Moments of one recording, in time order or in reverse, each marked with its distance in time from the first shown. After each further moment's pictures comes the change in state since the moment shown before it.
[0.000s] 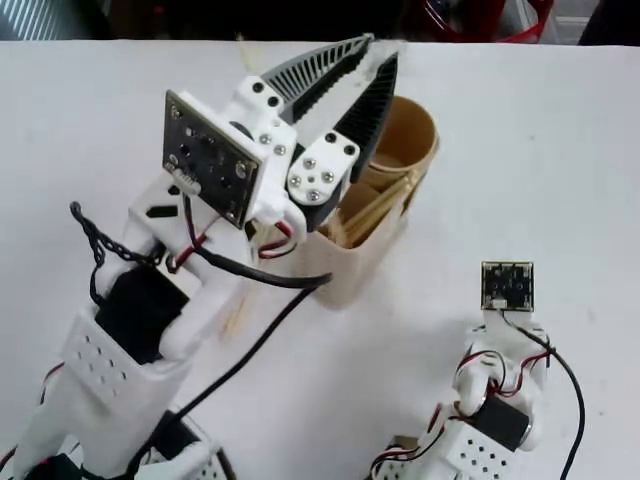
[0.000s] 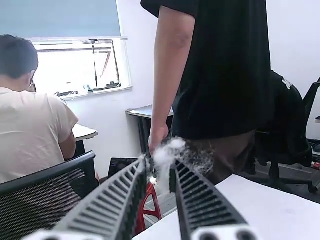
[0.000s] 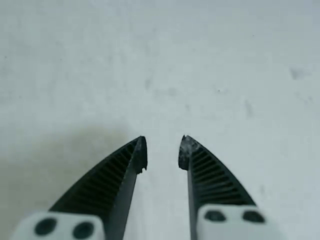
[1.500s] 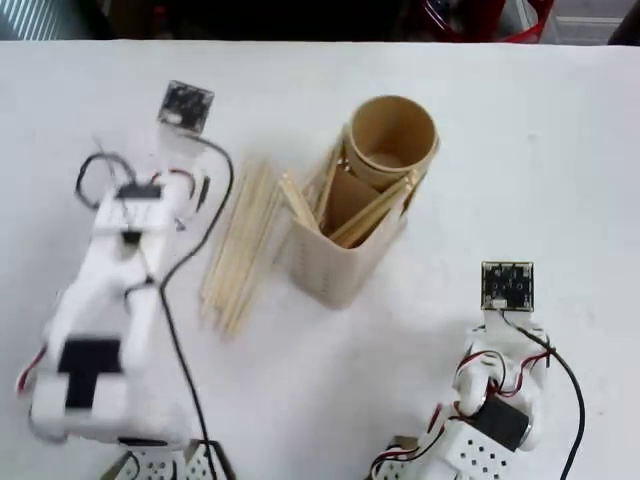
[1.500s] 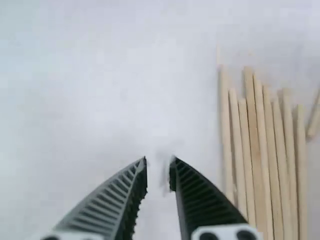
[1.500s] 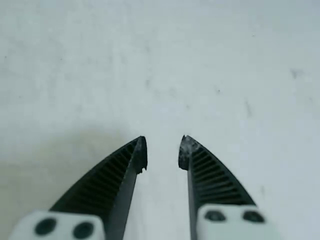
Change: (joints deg) left arm -41.8 43.4 16.6 5.4 -10.3; right arm 0.0 0.0 0.0 0.0 0.0
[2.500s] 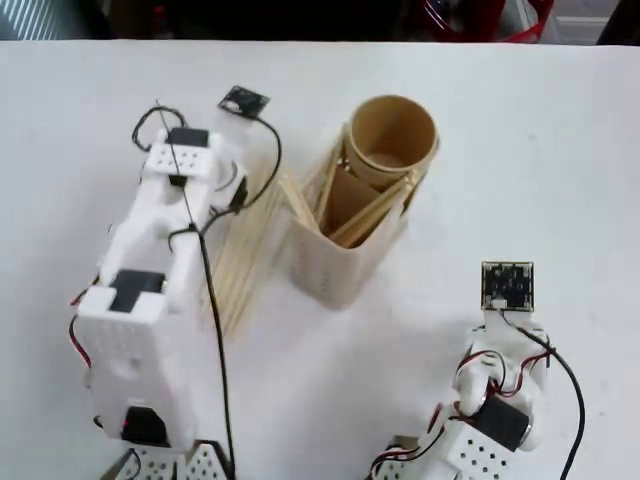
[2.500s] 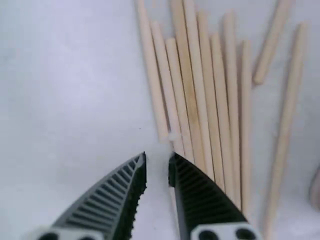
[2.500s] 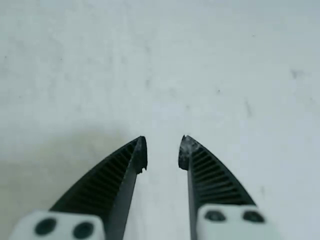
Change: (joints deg) left arm 6.7 20.7 -27.1 29.0 0.2; right arm 0.0 0.0 0.0 0.0 0.0
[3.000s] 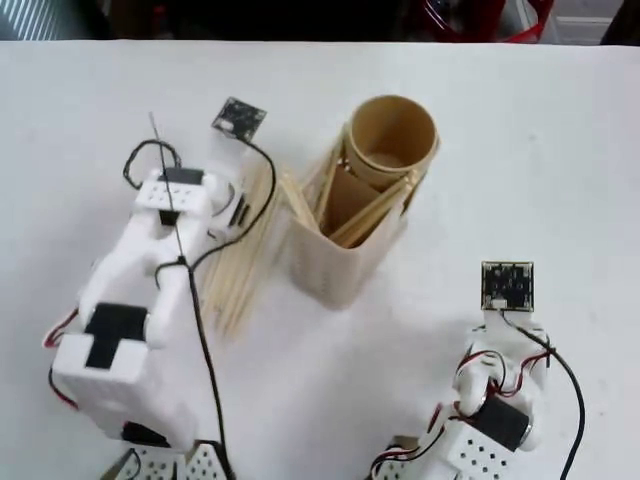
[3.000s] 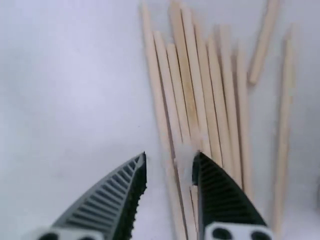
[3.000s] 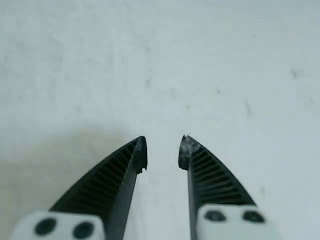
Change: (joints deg) left arm 0.2 -12.7 22.9 -19.5 -0.1; right arm 0.0 0.0 0.0 0.0 0.0
